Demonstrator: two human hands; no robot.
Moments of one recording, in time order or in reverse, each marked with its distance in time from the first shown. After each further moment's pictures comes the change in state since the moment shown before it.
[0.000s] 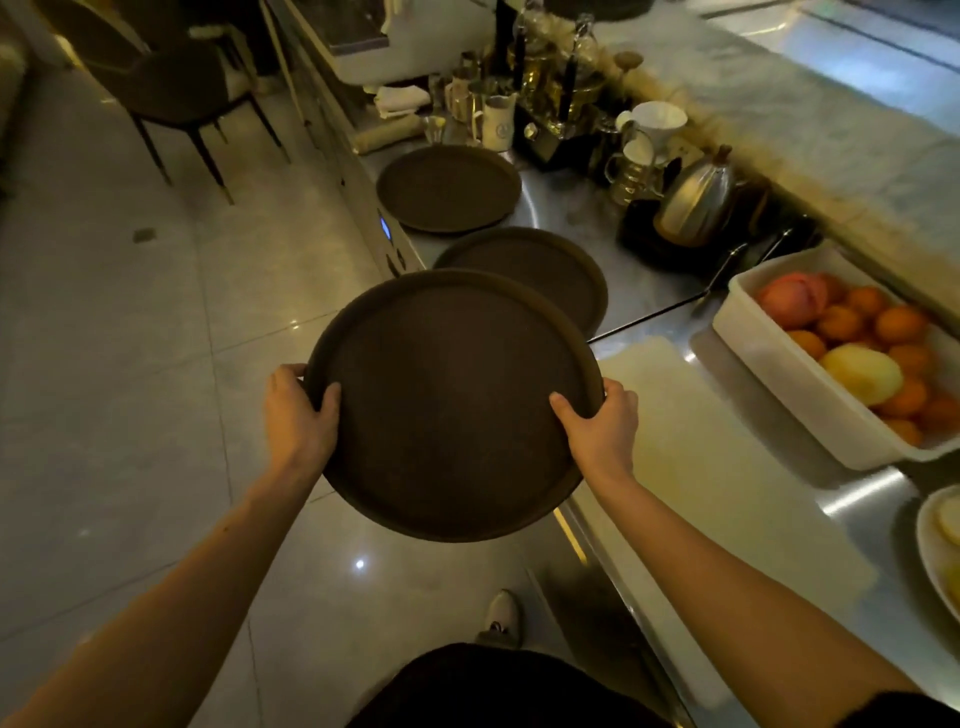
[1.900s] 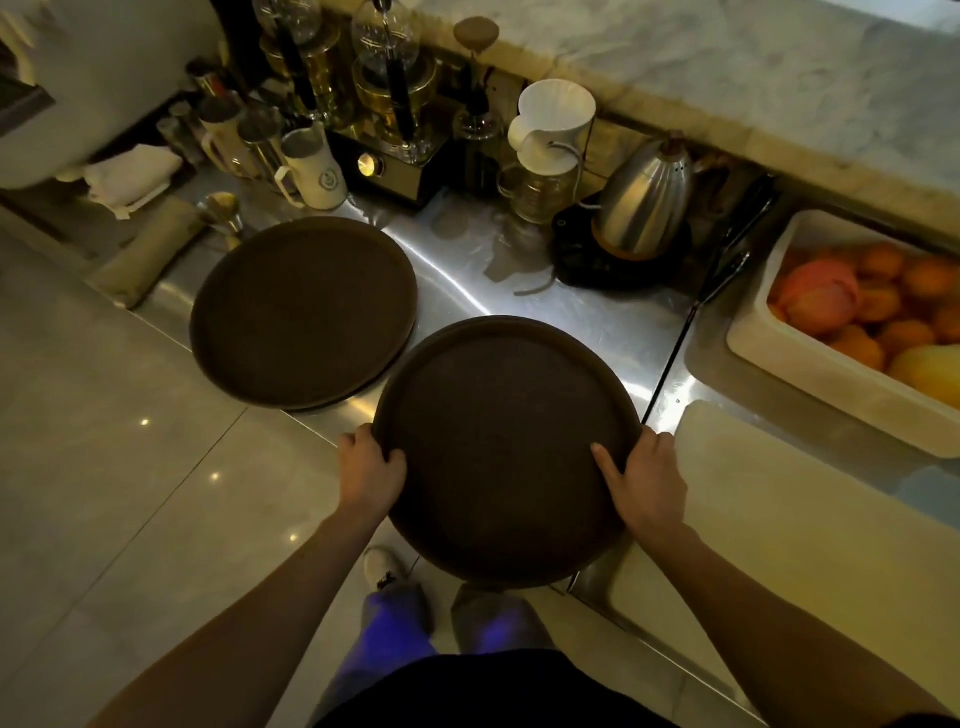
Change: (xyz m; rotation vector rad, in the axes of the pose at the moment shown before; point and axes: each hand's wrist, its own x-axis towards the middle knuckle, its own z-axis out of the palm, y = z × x) left_hand 0.328 0.106 0.260 0.246 -0.829 0.176; right_hand 0.221 0.010 0.129 -0.505 0.197 0.468
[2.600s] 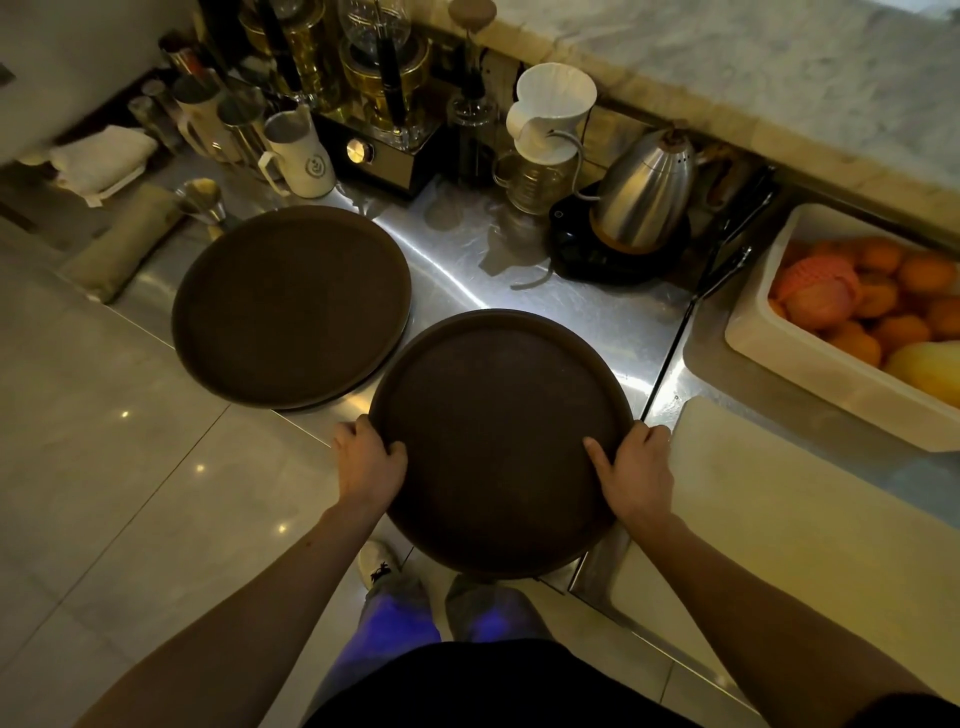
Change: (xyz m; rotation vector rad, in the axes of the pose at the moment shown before) left_hand 0.016 -0.001 0.007 0.089 0.005 0.028; right_hand 0.009 -0.009 0.012 -0.058 -0.030 0.050
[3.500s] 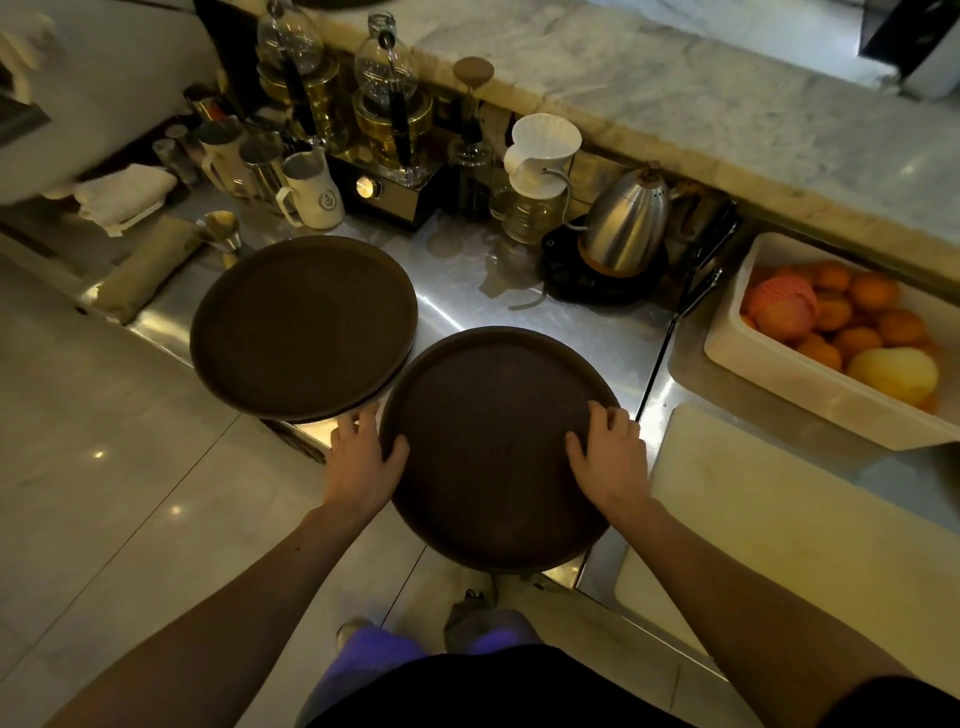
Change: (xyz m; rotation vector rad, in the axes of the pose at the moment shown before) left_hand -0.007 -0.017 -0.034 0.084 0.076 0.301; right_hand -0.017 -0.042 -0.017 -0.079 0.038 -0.189
